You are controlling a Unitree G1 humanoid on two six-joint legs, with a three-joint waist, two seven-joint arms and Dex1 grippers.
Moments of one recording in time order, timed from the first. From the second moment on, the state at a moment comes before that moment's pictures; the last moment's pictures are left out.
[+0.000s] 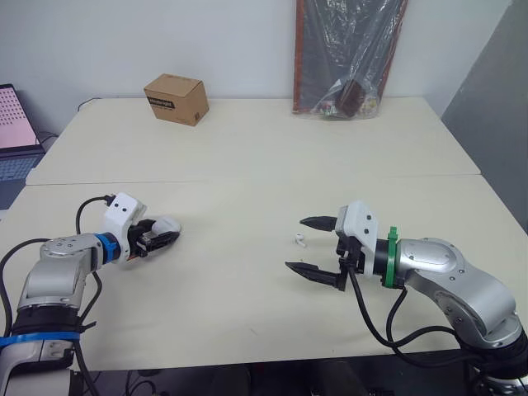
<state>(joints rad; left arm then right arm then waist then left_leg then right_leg) -0.35 0.81 0.16 0.33 -0.25 0.47 -0.92 -0.33 -0.61 0.18 -0.67 0.50 0.77 0.70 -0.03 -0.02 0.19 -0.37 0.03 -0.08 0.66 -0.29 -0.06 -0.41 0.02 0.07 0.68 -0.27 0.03</state>
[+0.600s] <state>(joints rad) -0.29 0.81 0.12 0.20 -0.24 0.45 -0.95 -0.33 -0.62 0.09 -0.68 0.62 0.84 0.69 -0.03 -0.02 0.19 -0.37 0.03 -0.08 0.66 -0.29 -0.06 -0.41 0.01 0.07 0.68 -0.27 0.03</state>
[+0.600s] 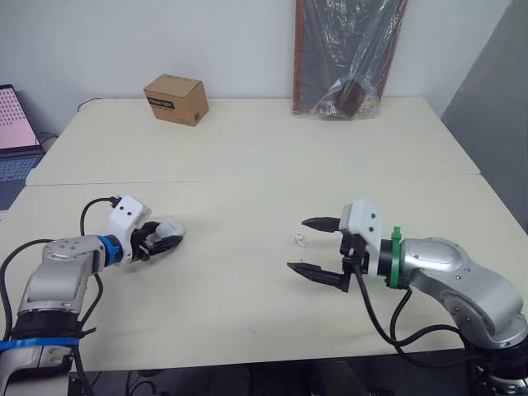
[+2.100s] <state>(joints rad) -0.40 0.58 -0.09 -0.17 -0.27 -0.07 -1.07 -0.60 -0.50 0.13 -0.26 1.95 1.05 -0.36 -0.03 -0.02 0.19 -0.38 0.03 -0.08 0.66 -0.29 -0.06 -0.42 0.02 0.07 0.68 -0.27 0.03</state>
